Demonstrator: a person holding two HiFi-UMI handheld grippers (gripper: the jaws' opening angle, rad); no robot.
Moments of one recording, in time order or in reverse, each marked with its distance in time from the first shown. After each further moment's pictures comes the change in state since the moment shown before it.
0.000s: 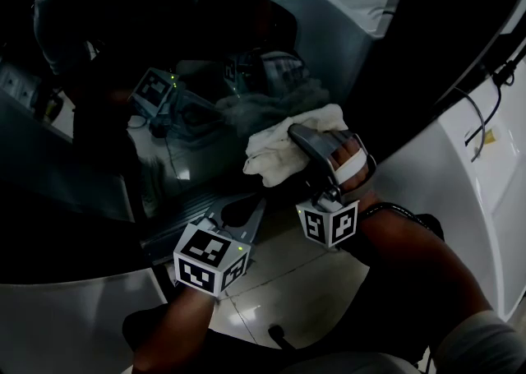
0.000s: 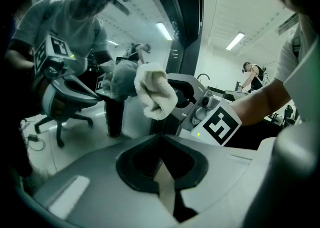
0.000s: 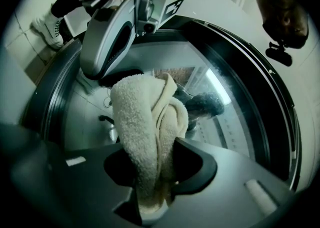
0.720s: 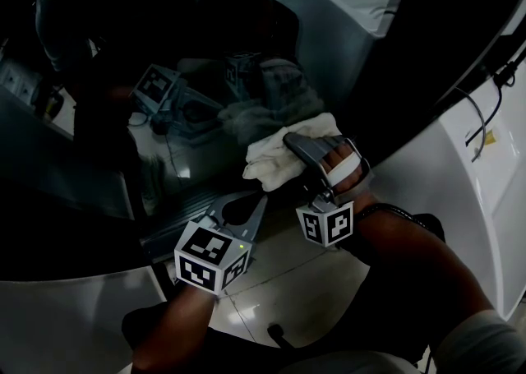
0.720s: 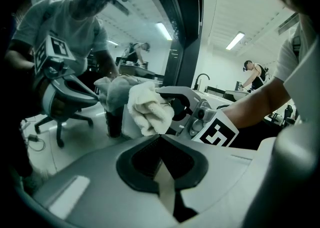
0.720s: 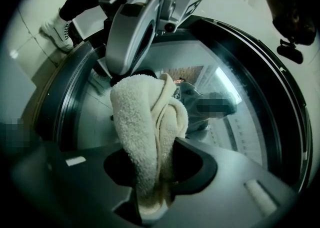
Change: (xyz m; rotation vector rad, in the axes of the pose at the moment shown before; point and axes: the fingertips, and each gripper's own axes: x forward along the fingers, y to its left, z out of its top) left arm 0.006 -0.001 -0.017 0.012 -0.020 0.003; right arm -0.010 0.052 -0.001 -0.045 -0.005 0.095
